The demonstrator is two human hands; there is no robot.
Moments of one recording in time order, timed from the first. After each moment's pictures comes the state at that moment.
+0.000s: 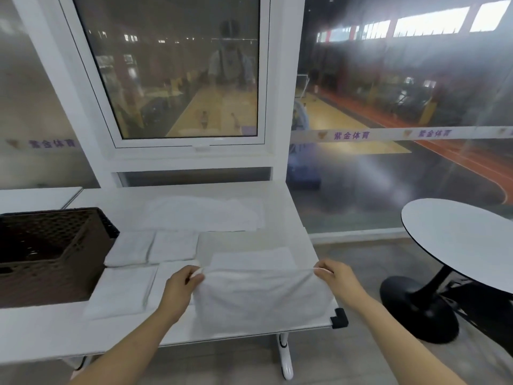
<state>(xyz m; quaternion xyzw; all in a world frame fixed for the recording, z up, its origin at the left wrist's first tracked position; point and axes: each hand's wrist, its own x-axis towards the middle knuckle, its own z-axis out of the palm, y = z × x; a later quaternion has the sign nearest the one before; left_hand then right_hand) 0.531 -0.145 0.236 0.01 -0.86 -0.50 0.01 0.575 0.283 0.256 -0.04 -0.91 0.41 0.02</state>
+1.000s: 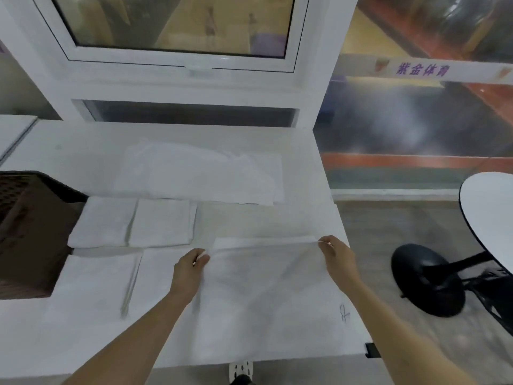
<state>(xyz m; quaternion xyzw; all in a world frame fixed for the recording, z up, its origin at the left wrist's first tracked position) 0.323 -0.144 0.105 0.15 -0.83 -0.53 -0.09 0.334 0.242 0.133 -0.18 -0.89 0.42 0.01</state>
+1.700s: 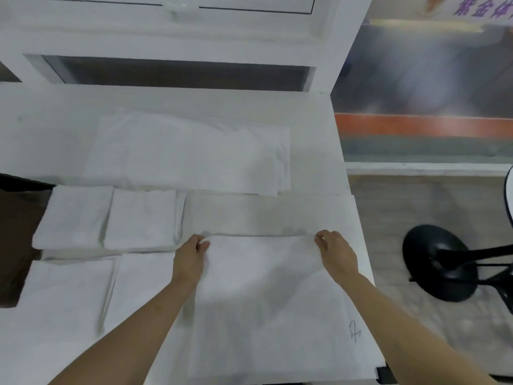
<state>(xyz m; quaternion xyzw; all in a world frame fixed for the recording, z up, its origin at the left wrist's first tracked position) 0.232 -0.117 0.034 0.17 -0.88 -0.44 -0.11 0.240 0.264 0.036 -0.13 -0.96 0.23 -0.10</state>
